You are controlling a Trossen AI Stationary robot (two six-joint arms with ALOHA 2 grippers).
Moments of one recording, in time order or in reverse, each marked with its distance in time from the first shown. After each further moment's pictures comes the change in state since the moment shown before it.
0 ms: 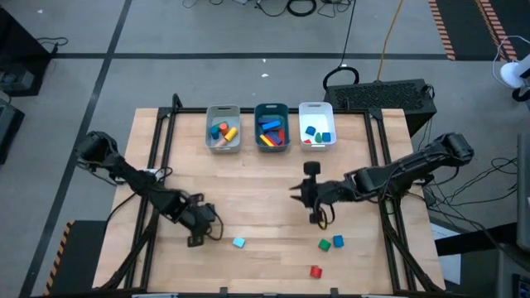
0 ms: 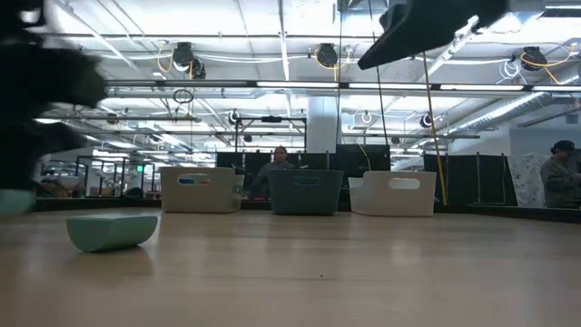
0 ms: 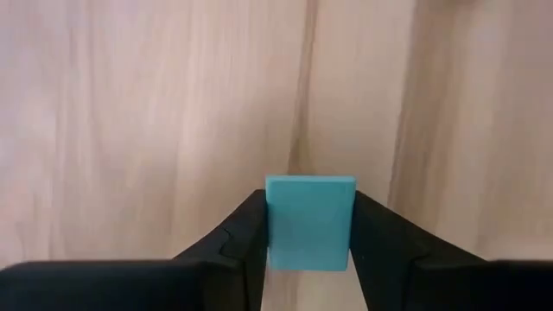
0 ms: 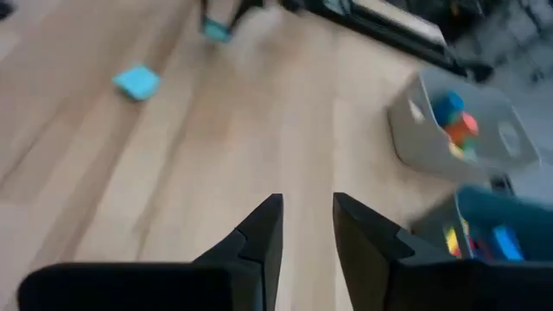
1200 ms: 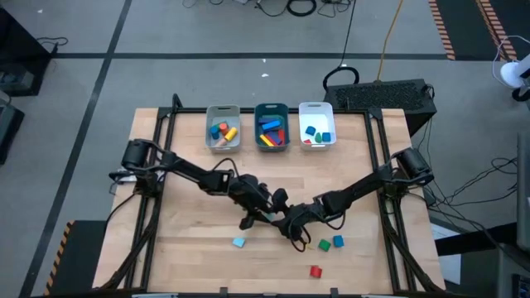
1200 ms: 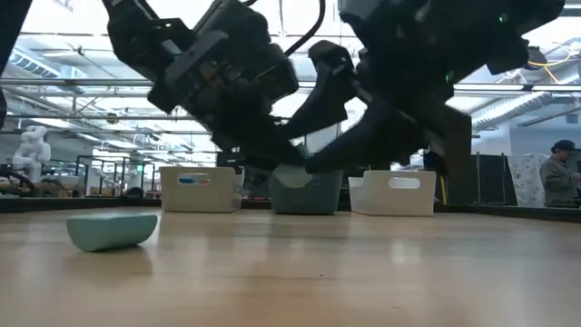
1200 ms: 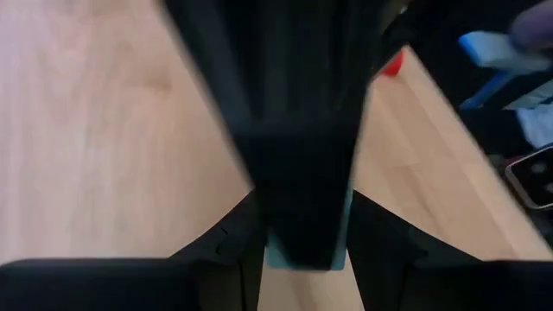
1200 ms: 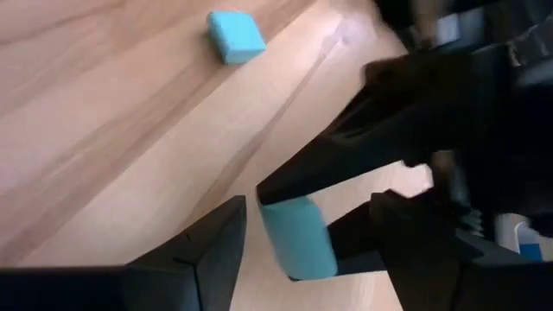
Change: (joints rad) left arm 0.480 0.472 0.240 0.878 0.461 0.552; right arm 0.036 0.501 0.000 0.550 -0.094 -0.489
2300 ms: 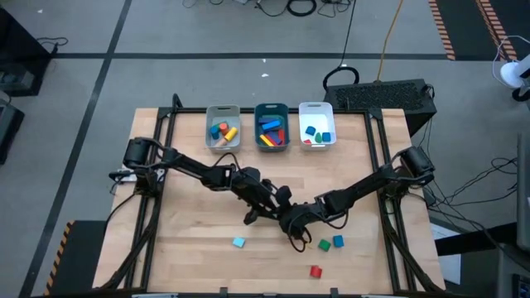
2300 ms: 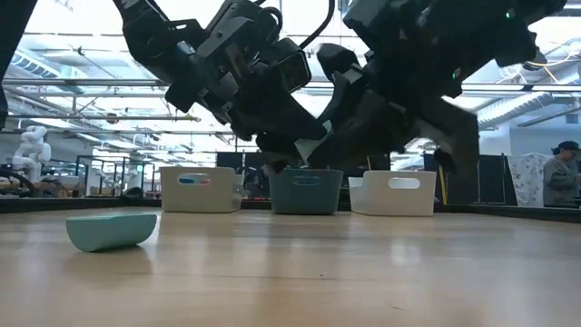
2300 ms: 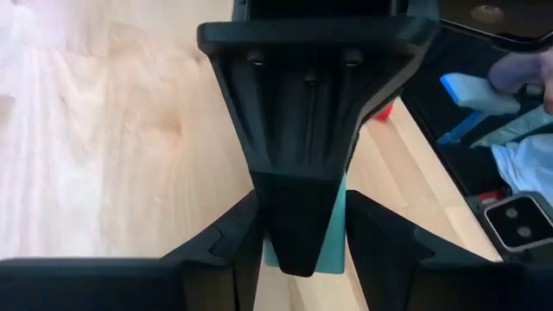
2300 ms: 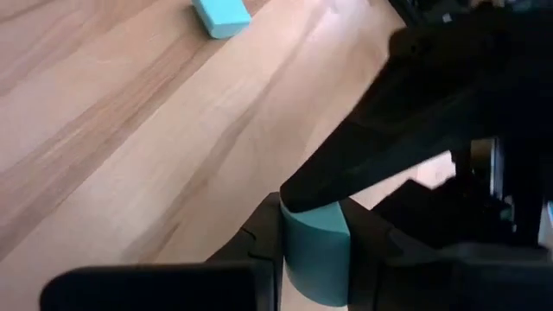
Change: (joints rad) left arm 0.050 0.008 0.041 0.027 0.066 -0.056; right arm 0.003 -0.039 0.000 -0.103 0.050 0.083
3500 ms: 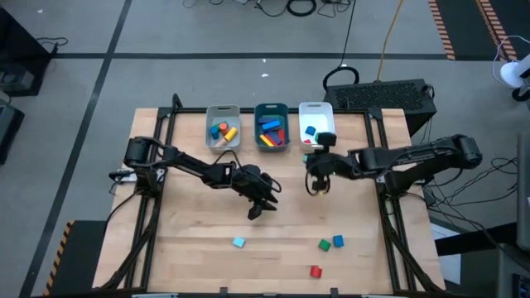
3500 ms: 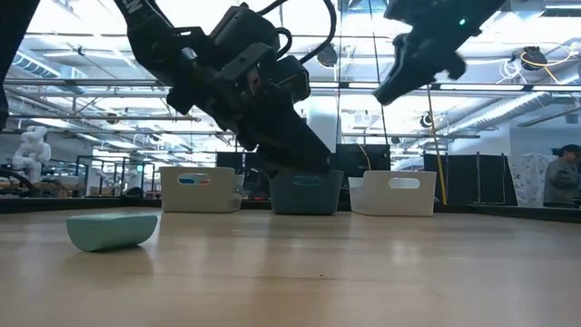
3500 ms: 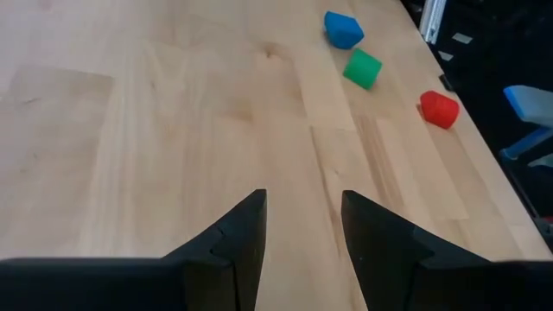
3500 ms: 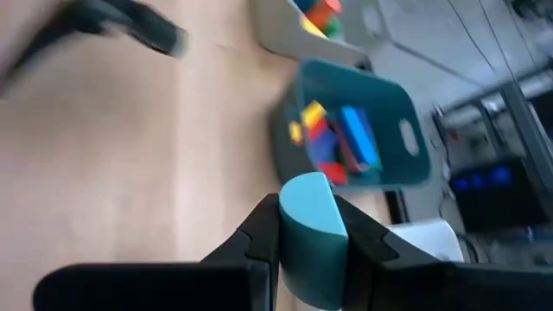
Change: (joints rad) left arm 0.024 0.000 -0.003 -0.026 -0.113 -0.025; right arm -0.281 -0.563 0.000 -0.702 0.191 0.335
